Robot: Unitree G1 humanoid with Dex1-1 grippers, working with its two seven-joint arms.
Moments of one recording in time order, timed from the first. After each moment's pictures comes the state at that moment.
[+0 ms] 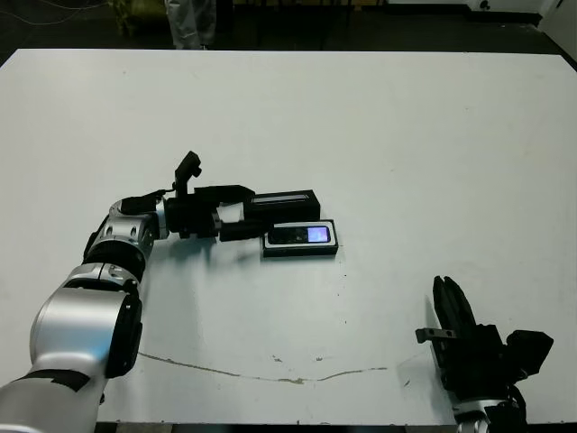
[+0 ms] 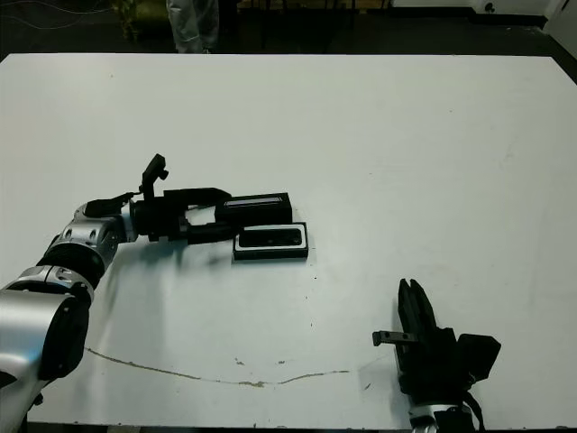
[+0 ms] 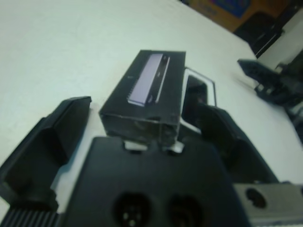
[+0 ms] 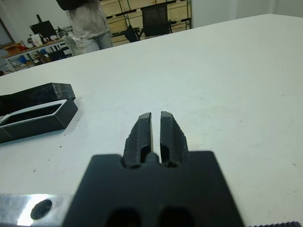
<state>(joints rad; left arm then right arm) -0.90 0.31 0.09 1.26 -0.16 0.04 -1.36 0.50 -0.03 -0.04 -0.38 0.23 -0.09 0.16</state>
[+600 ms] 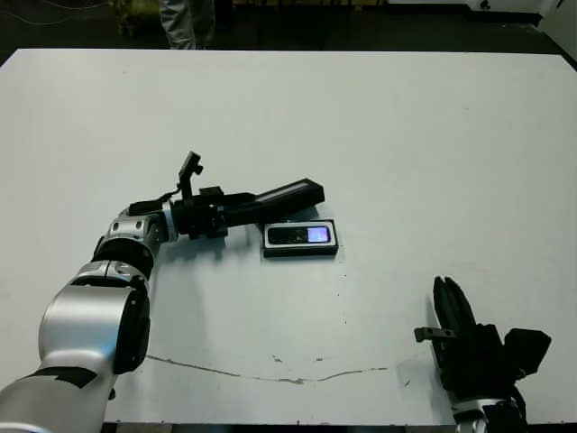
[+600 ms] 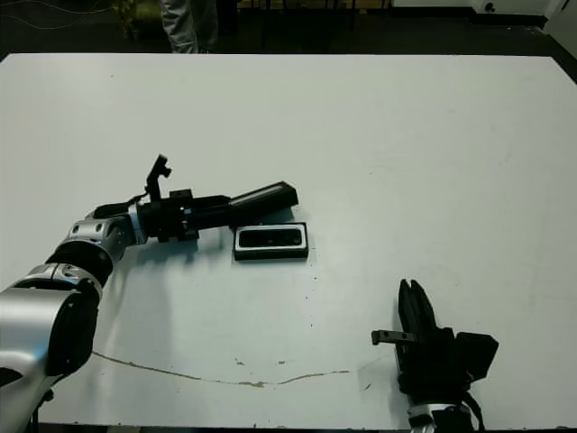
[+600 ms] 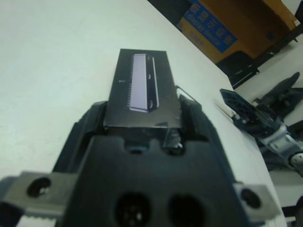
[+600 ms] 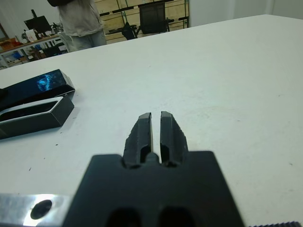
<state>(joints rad) -0.90 0.29 0.11 1.26 -0.18 0.14 -1.38 0.51 -0.03 -0.03 -0.40 0.19 -0.07 0.13</state>
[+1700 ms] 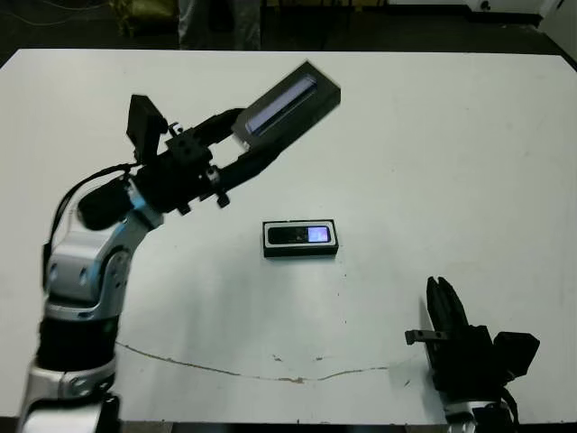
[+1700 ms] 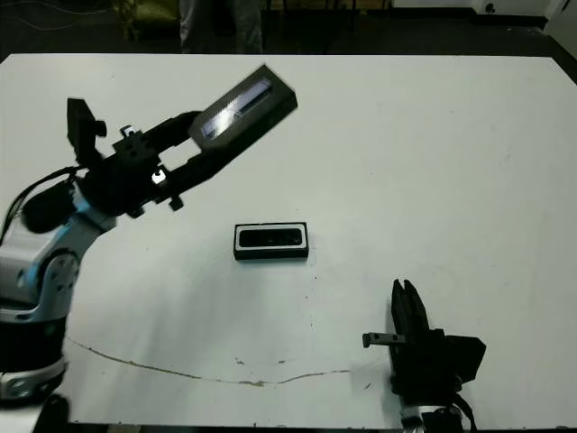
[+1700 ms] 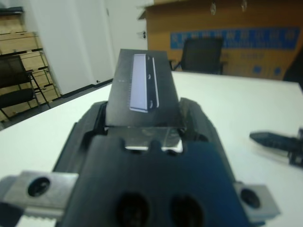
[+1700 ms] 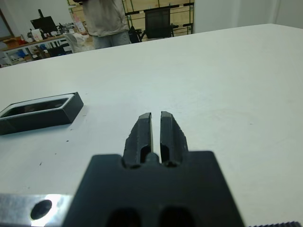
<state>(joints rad) -0.41 0.42 0.03 -0.27 -0.34 0.38 -0.83 0.51 -0.03 0.01 -0.36 0.15 -0.15 0.12</state>
